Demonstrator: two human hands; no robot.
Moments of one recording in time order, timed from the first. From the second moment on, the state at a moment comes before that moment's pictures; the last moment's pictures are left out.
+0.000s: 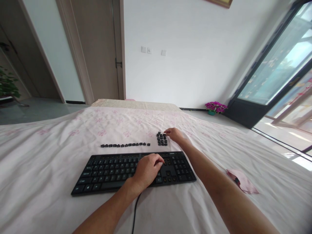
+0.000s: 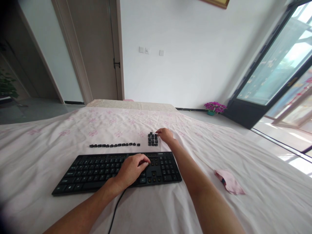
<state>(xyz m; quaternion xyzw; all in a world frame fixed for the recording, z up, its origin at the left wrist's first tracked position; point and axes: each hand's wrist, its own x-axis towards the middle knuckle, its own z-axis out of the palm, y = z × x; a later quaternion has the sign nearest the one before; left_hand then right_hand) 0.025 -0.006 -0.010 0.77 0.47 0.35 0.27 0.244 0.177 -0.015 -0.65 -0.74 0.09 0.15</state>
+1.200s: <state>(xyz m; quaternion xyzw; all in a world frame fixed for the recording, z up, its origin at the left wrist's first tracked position) -0.180 0.001 -0.011 0.68 0.62 0.38 0.14 0.273 -0.006 -0.003 -0.78 -0.61 0.04 0.10</state>
